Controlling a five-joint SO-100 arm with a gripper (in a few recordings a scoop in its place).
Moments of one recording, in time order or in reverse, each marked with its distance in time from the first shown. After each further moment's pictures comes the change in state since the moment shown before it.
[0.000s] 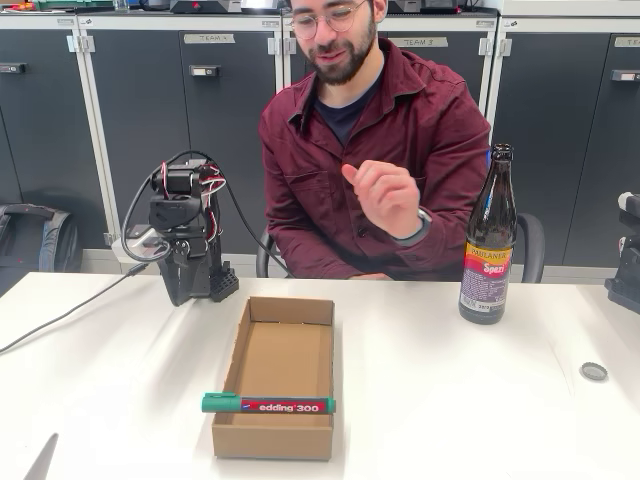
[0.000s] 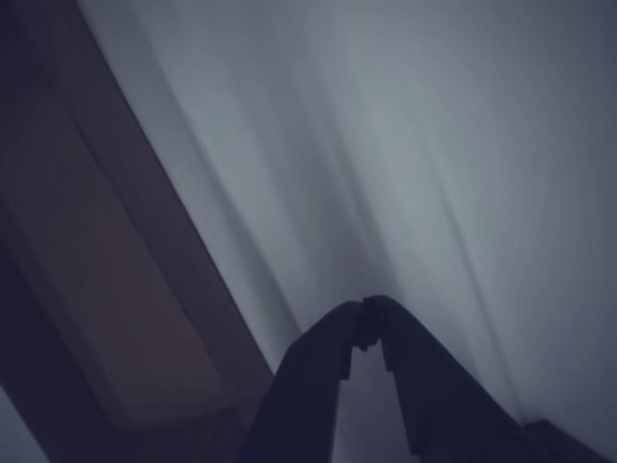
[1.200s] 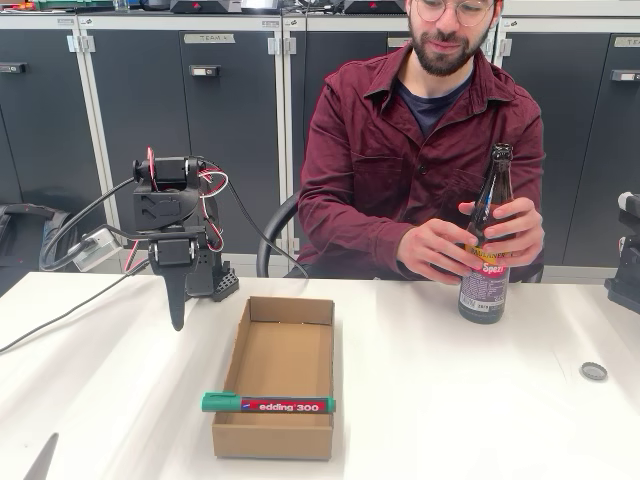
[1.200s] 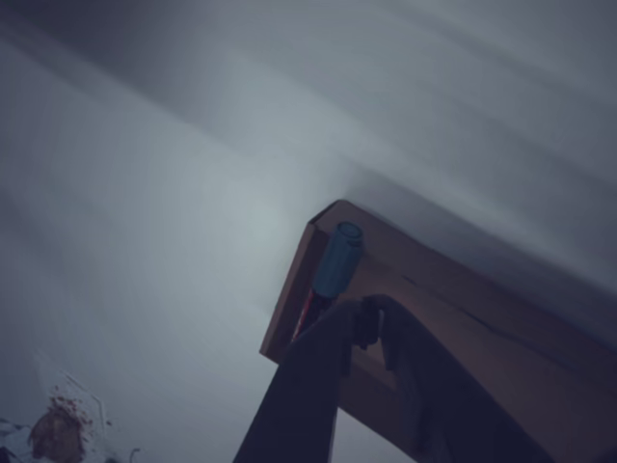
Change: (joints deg) arm -4.4 -73.7 -87.1 7.3 44.7
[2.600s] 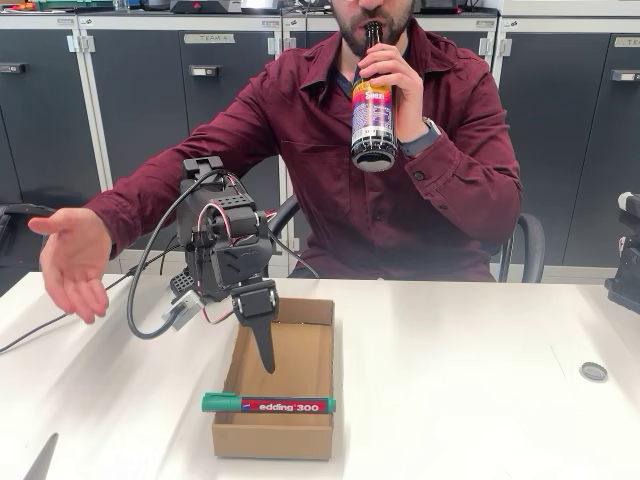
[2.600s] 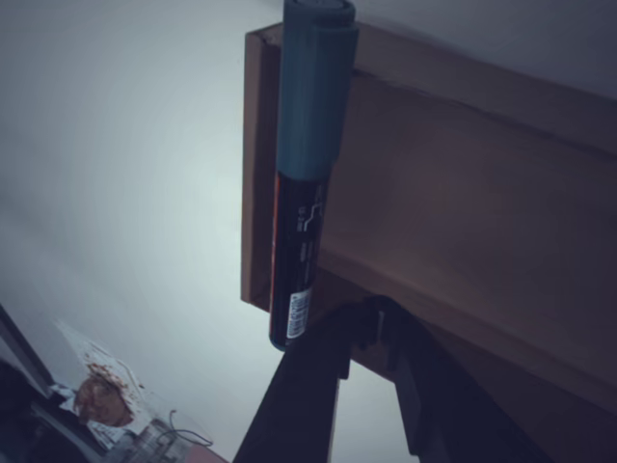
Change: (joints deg) arm -15.9 0.2 26.7 -29.7 25.4
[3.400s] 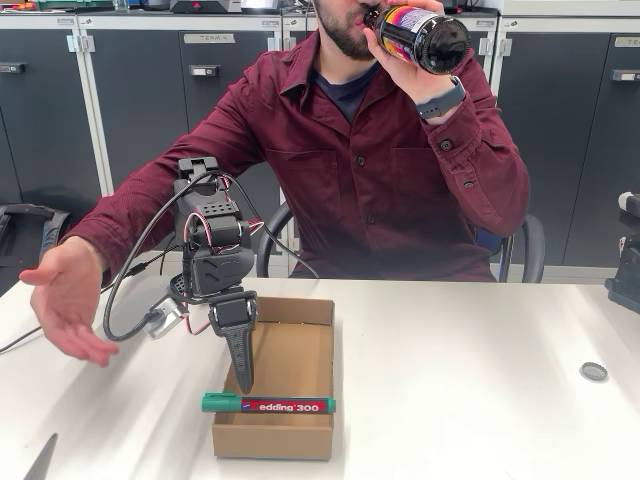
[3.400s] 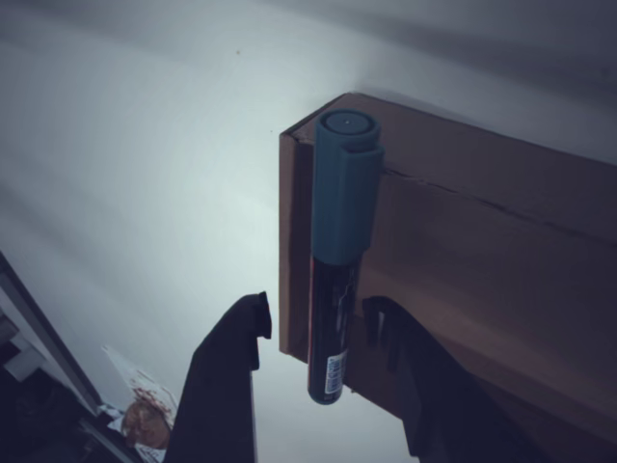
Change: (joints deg) arm 3.6 0.0 3.5 -5.6 0.1
